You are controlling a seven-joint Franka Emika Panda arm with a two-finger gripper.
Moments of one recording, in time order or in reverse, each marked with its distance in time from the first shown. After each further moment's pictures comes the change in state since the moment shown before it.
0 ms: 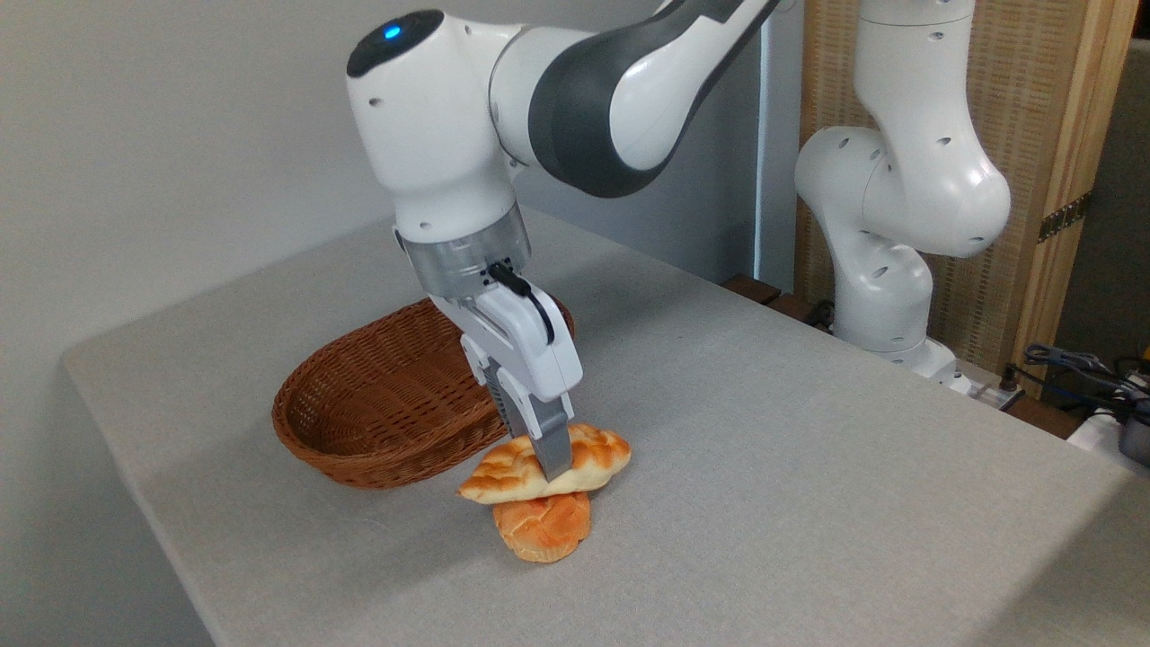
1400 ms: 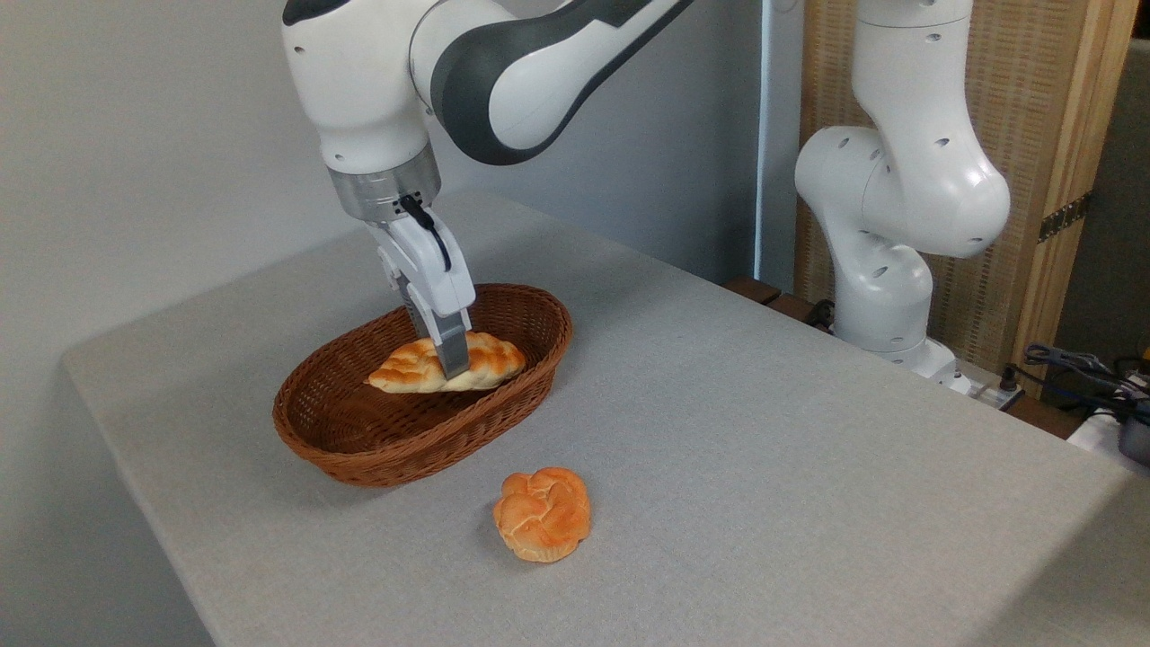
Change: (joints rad) arm -0.012 0.024 -0.225 0.051 -0.210 0.001 -0.145
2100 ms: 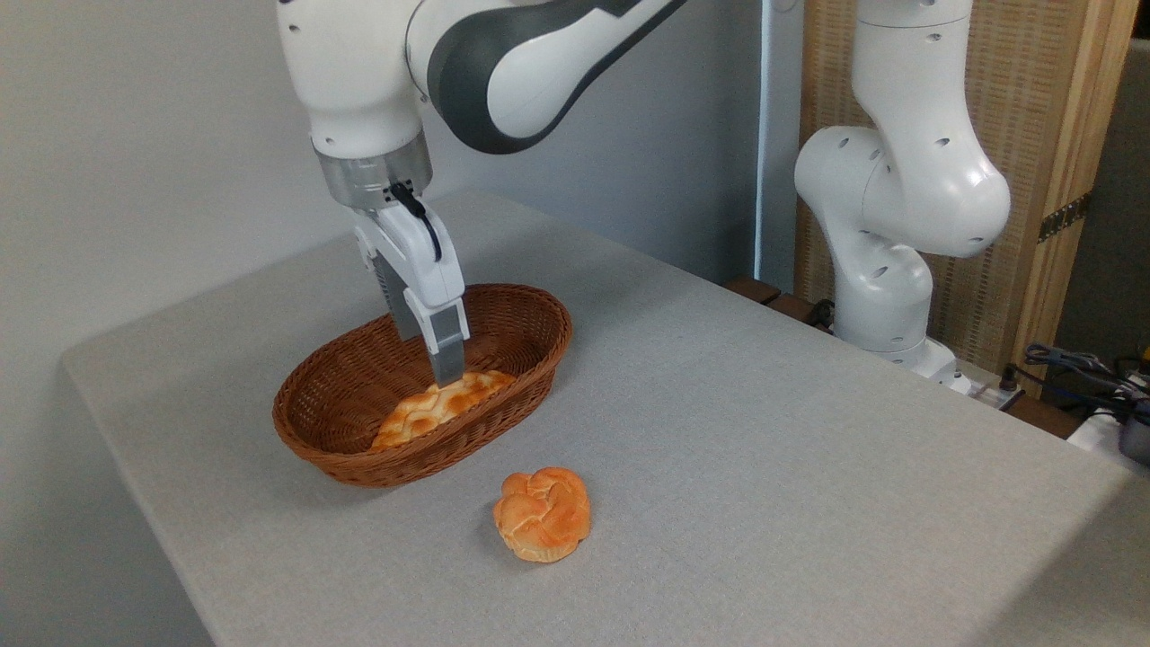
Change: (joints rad) arm 0.009 -0.001 0.009 0.041 0.000 0.009 0.000
